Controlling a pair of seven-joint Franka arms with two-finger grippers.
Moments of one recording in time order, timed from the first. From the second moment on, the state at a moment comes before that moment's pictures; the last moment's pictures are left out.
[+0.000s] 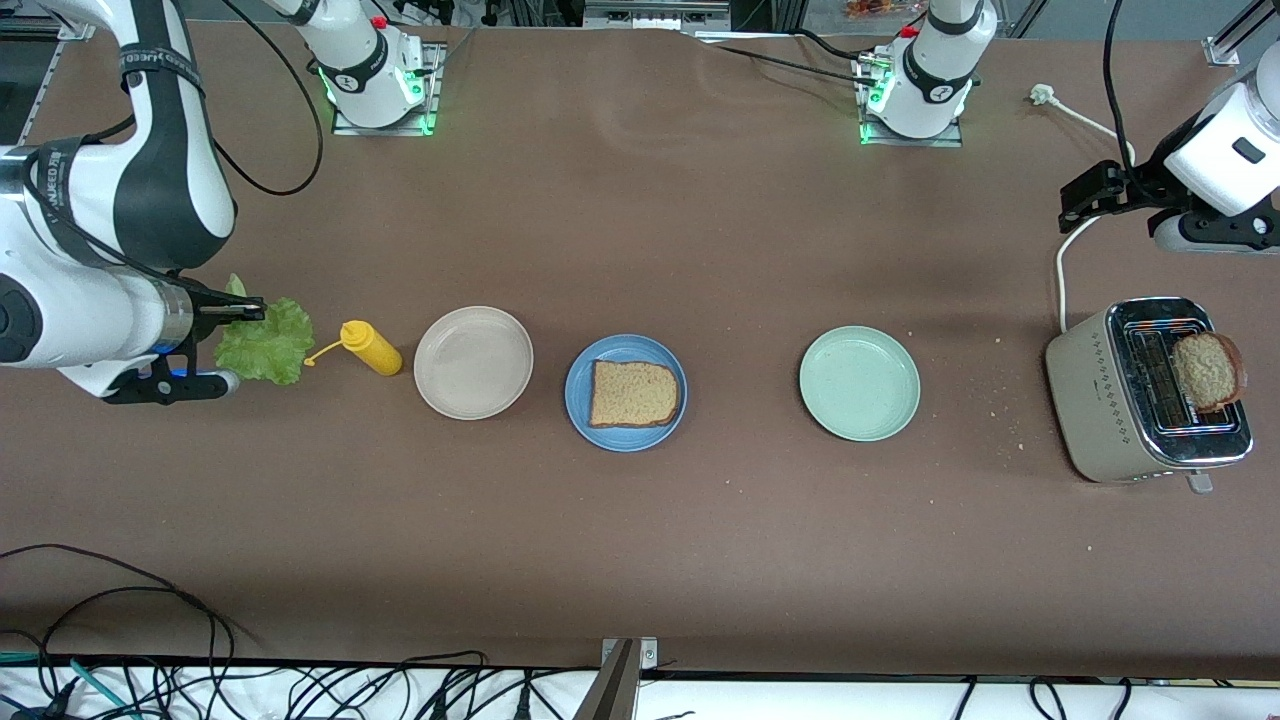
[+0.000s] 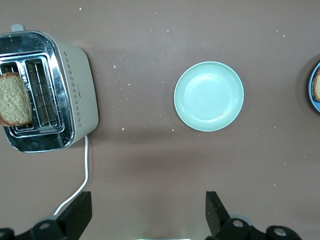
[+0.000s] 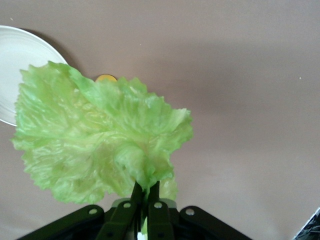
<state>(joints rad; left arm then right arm) -0.02 -0.04 -0.03 -1.64 0.01 1.51 -0.01 0.16 0.40 -0.09 -1.41 -0.07 1.41 0.02</state>
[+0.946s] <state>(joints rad) -0.02 -0.04 -0.03 -1.64 0.01 1.51 -0.01 0.51 0.51 -0.07 -1.36 0.18 1.59 0.44</state>
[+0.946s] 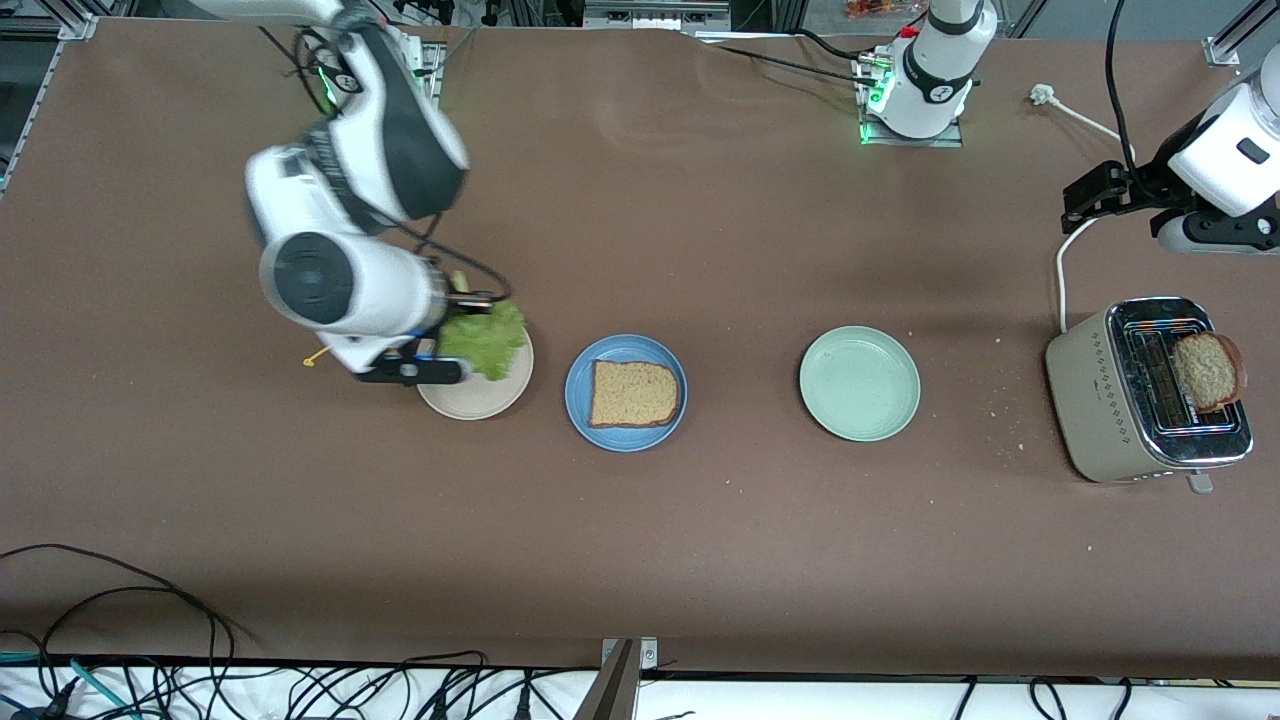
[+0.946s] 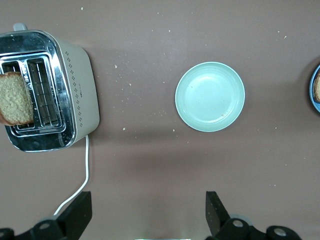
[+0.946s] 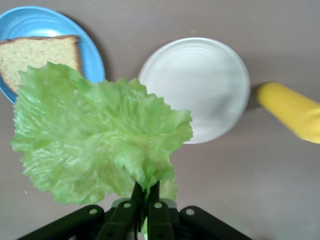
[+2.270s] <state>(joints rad) -0.01 -0.03 -0.03 -1.64 0.01 1.51 -0.01 0.70 0.80 -0.06 -1.35 0.29 2.13 0.47</state>
